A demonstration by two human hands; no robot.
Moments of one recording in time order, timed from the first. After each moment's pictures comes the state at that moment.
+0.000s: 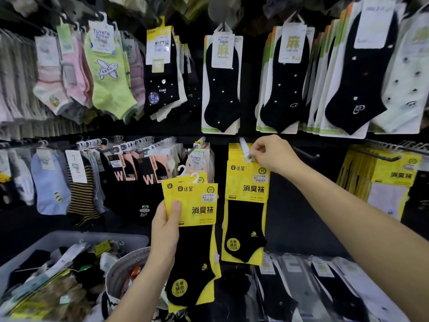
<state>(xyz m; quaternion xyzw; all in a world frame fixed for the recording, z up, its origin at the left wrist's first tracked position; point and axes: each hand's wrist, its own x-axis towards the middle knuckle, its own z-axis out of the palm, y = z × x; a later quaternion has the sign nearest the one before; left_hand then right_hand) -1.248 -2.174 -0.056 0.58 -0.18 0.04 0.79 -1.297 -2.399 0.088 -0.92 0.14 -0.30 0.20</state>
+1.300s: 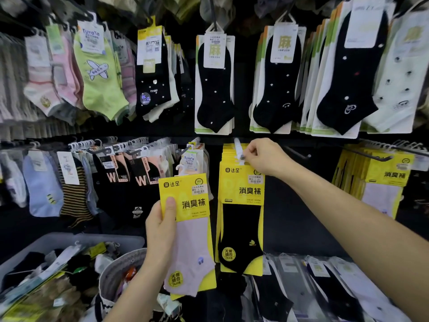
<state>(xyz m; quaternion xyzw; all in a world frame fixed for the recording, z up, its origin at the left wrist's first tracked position) -1.245 -2.187 -0.057 0.62 -0.18 0.12 0.76 -1.301 -2.401 0.086 -0.93 0.10 -0.27 0.21</state>
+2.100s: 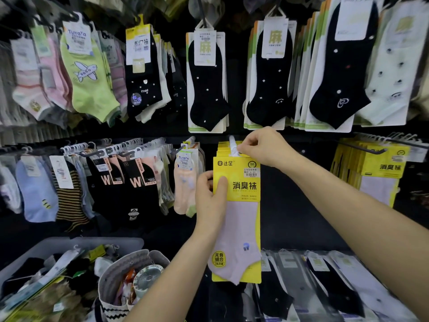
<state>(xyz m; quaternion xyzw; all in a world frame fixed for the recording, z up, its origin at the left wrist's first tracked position) -1.272 -2.278 -0.011 0.59 -0.26 0.08 0.76 -1.316 -2.402 0.099 -0.92 0.09 -0.30 0.24</state>
